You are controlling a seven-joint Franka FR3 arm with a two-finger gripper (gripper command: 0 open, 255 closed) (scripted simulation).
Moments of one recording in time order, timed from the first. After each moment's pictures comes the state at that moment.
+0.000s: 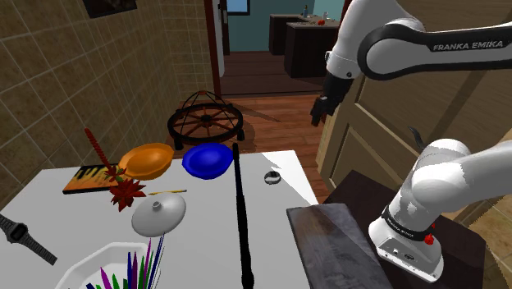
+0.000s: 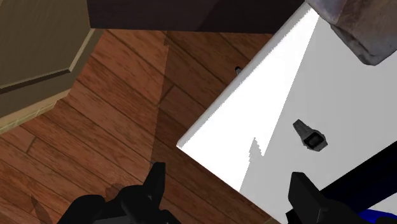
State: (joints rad) arm 0.04 -0.84 0.10 -2.59 0.02 1.90 0.13
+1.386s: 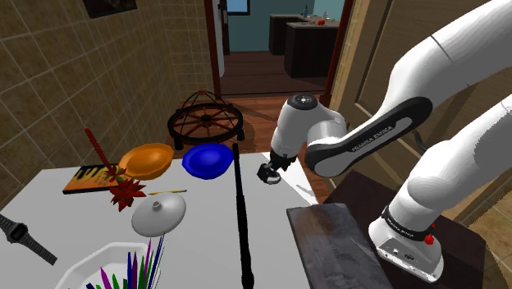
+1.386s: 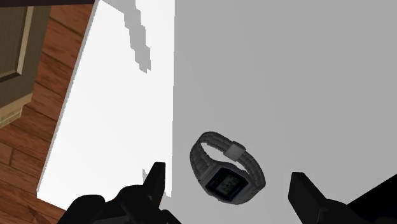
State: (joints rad) arm -0.07 -0.29 0.61 -2.70 -0.06 2.64 0.74
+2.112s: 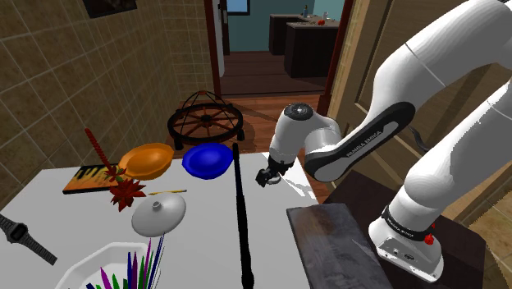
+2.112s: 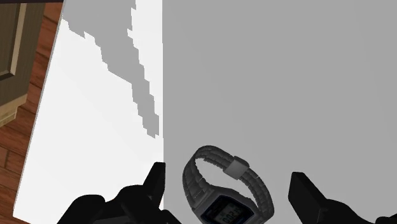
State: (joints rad) arm -0.15 -0.19 0.67 -2.70 -0.18 2.73 0.84
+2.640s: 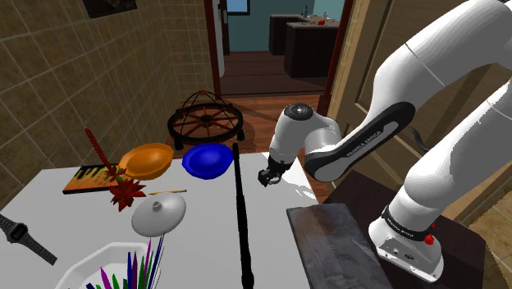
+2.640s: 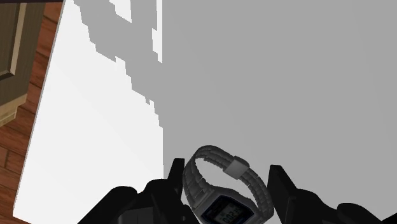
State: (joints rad) arm -0.15 -0.19 0.67 -2.70 -0.18 2.73 0.84
